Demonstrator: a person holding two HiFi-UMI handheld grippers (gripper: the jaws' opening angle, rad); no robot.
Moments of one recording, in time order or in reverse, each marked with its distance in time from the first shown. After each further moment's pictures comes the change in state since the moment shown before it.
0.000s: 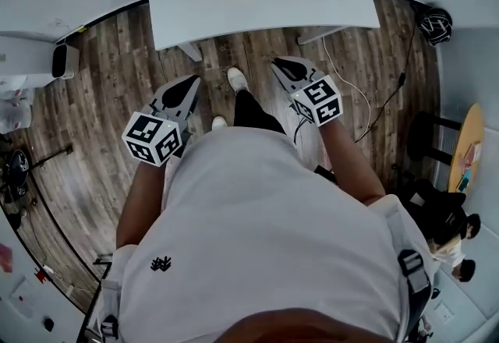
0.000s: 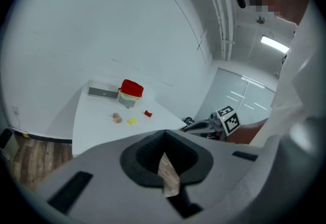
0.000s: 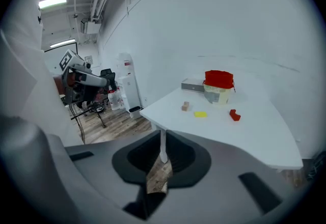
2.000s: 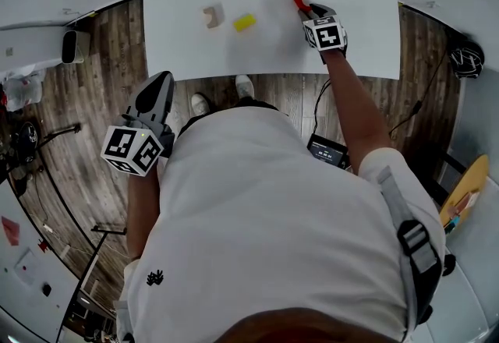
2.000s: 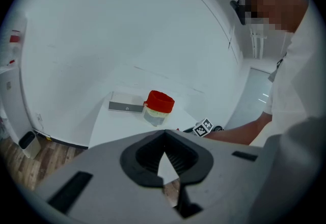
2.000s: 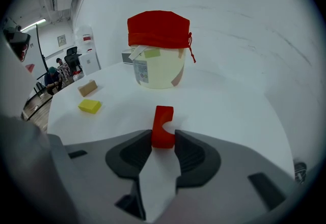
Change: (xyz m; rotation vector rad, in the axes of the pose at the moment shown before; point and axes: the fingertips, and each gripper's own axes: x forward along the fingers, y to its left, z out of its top) left arm 0.087 0.107 0.102 -0.078 -0.031 0.324; right arm 0.206 -0.349 -0.010 0.008 0.249 -0.191
